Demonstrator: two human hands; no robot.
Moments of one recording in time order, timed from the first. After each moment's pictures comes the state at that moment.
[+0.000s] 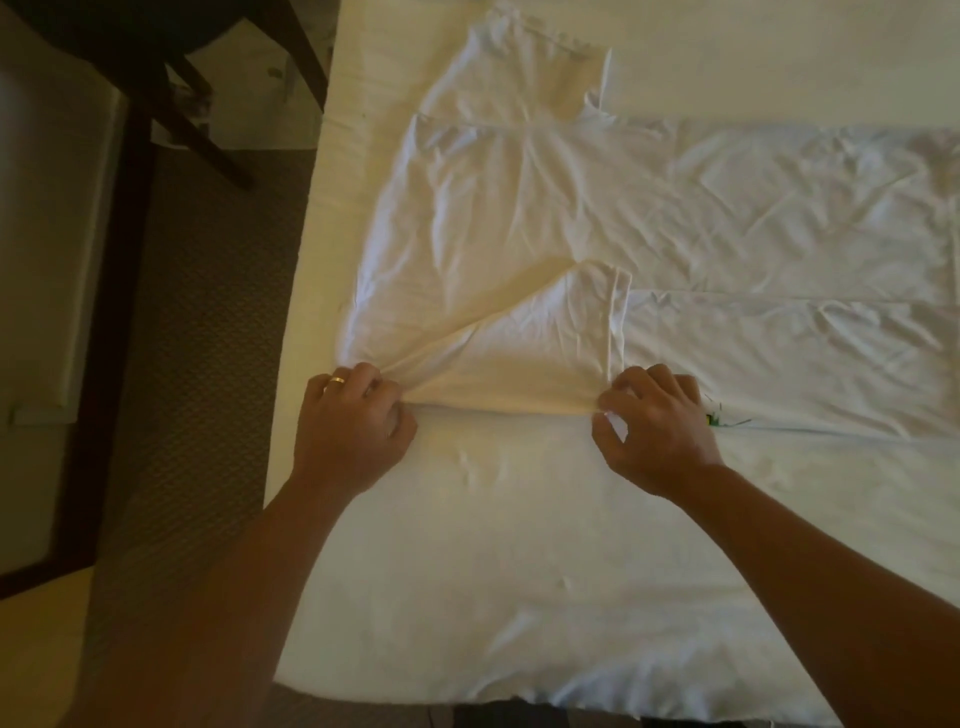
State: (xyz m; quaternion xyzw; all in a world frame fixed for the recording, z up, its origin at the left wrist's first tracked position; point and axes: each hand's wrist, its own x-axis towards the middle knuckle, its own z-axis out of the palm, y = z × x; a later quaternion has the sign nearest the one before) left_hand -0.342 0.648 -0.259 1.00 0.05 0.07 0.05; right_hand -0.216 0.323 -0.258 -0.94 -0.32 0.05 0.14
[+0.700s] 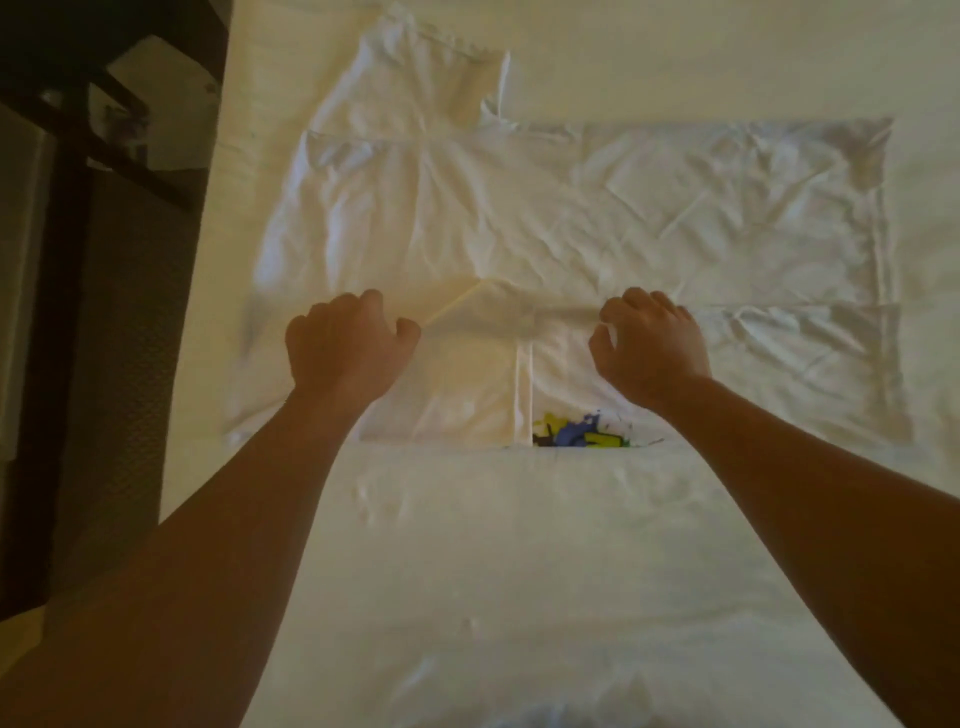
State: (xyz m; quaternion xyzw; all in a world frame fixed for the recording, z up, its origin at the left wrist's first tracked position) left_hand -0.181 0.559 -0.225 0.97 0.23 -0.11 0.03; right_hand -0.090 0.276 -0.255 -0.96 -0.22 0.11 0.09
